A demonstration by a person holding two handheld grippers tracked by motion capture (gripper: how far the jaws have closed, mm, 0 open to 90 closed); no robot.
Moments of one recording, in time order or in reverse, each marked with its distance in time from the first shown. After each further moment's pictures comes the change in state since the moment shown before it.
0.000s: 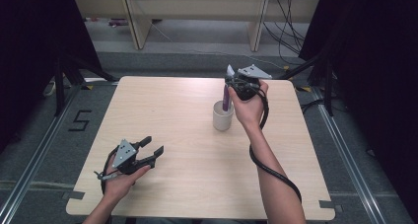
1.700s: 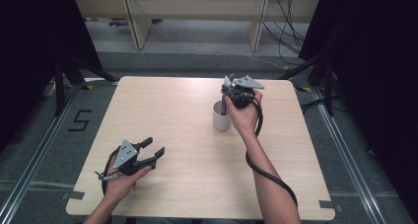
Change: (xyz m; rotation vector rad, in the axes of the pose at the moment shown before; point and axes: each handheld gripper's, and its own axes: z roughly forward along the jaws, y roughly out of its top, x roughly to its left) left arm -0.002 -0.002 0.002 -0.001 -0.017 0.002; right arm 0.000 -0.040 0.022 0.047 0.004 0.017
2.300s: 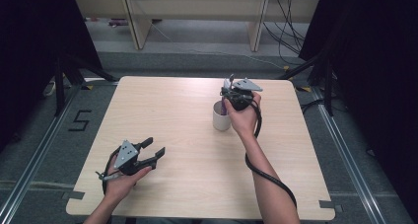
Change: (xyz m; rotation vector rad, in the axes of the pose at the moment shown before) left arm -0.001 0.000 0.000 0.020 0.006 0.007; right arm 0.000 -0.009 0.004 0.007 -0.012 -0.025
